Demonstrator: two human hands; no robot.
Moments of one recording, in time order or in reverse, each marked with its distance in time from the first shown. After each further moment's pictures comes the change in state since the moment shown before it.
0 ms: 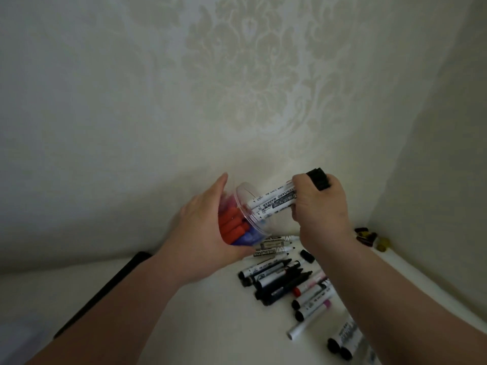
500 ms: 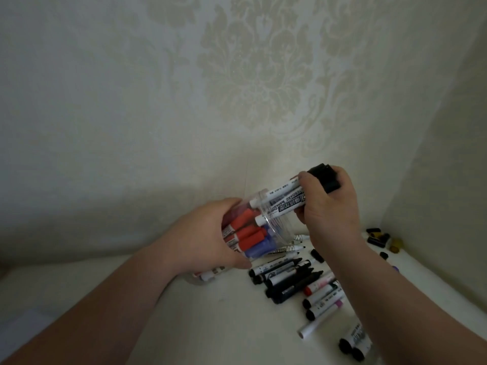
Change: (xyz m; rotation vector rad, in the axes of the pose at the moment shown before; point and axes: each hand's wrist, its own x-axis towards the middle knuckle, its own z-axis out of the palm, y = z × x) left_hand 0.001 -0.004 -0.025 0.058 -0.246 0.049; right_hand -0.018 -0.008 0.000 0.086 -0.129 -0.049
